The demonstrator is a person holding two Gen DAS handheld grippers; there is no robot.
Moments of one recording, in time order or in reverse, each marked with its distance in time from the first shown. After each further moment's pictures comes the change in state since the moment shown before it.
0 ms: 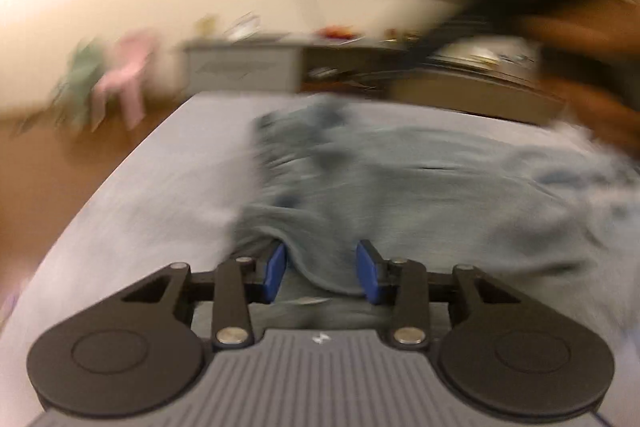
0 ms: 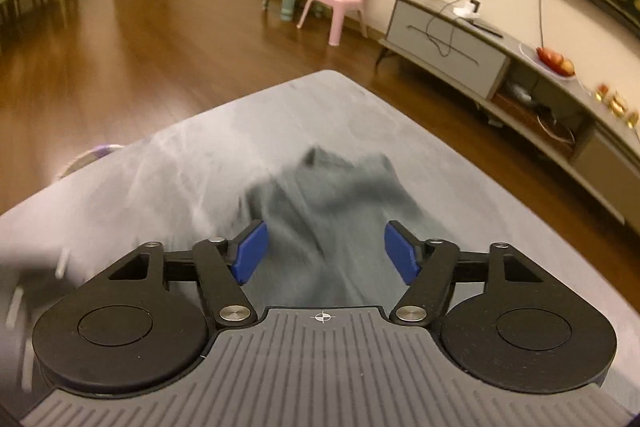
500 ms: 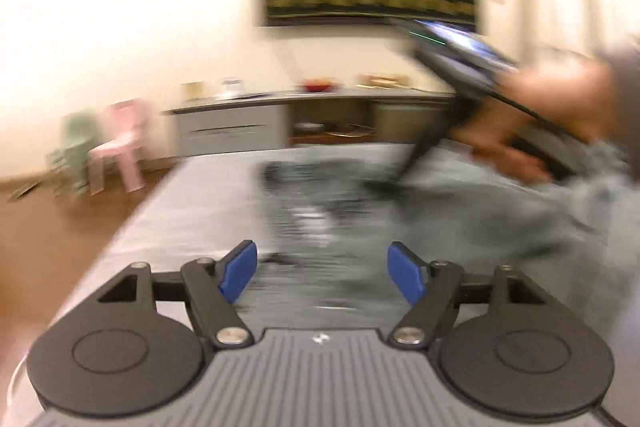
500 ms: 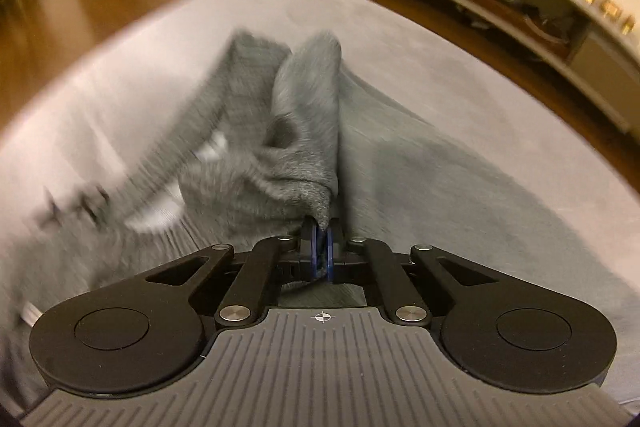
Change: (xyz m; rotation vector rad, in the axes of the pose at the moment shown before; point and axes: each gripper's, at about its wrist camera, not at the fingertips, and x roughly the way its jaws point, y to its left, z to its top) left arm -0.023 0.047 -0.028 -0.051 -0.148 0.103; right arm 0.051 -0.062 -0.055 0.103 0.236 -0.037
